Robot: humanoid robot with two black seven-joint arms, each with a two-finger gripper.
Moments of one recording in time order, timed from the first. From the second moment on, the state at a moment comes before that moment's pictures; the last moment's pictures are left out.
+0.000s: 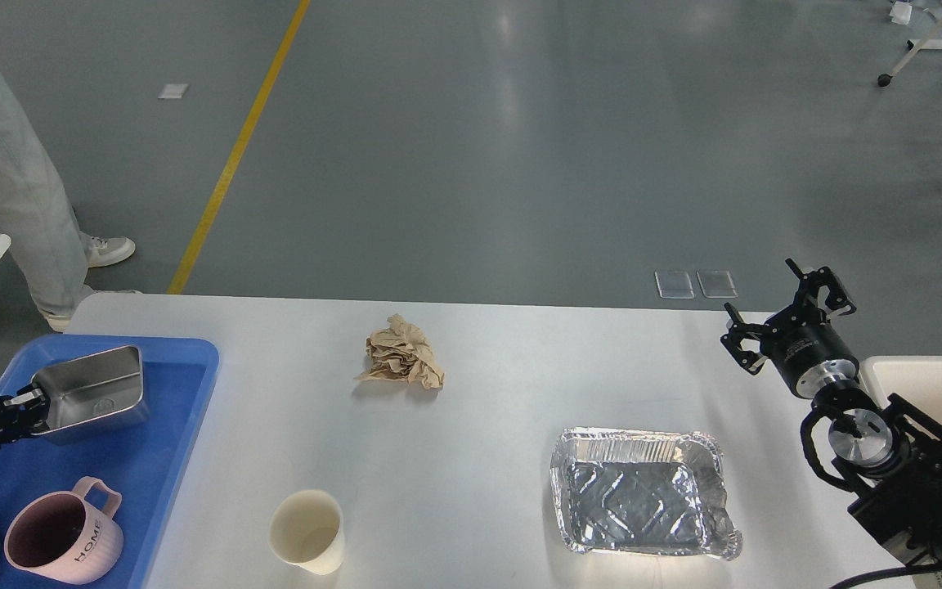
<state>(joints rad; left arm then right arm) -0.79 0.70 -0.08 -0.52 0.81 -0.53 0.06 0.57 -0.28 0.91 0.50 0.13 0.43 0.22</state>
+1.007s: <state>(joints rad) -0.79 0.63 -0.10 -0.46 0.66 -0.43 0.03 0.57 -0.29 0.91 0.50 0.12 0.42 0.22</state>
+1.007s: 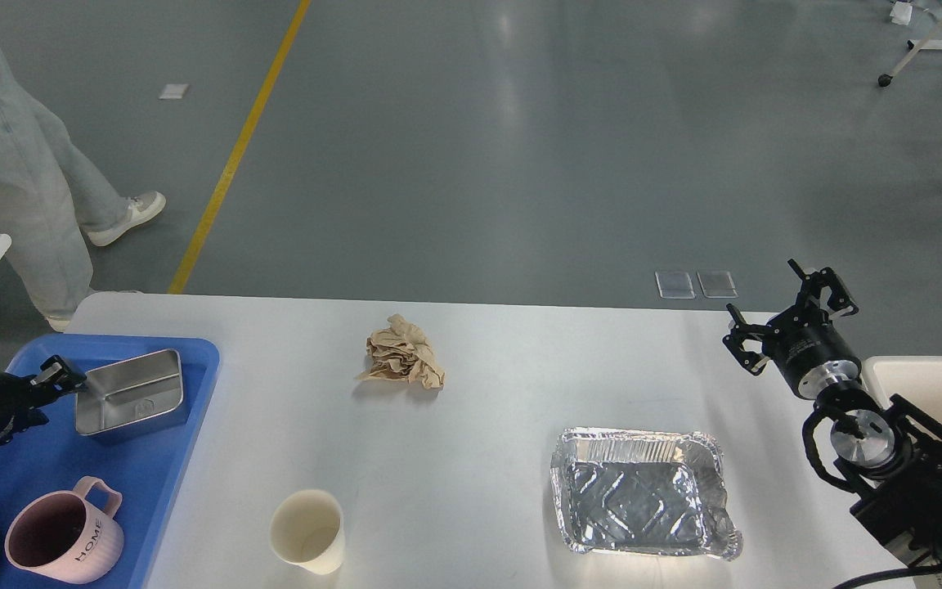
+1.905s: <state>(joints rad) -0.77 0.64 -0.72 -0.48 0.36 -0.53 -0.34 0.60 -0.30 0.91 0.50 0.12 0.42 0.22</state>
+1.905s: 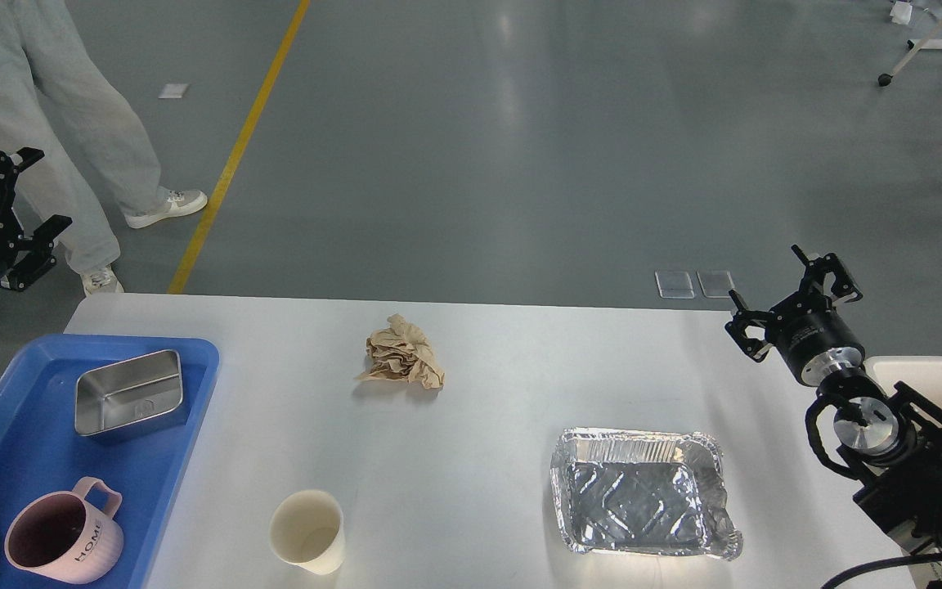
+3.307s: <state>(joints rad) -0.70 0.34 -1.02 -0.62 -0.01 -0.44 0.17 0.67 -0.45 0.83 0.50 0.06 0.53 0.21</state>
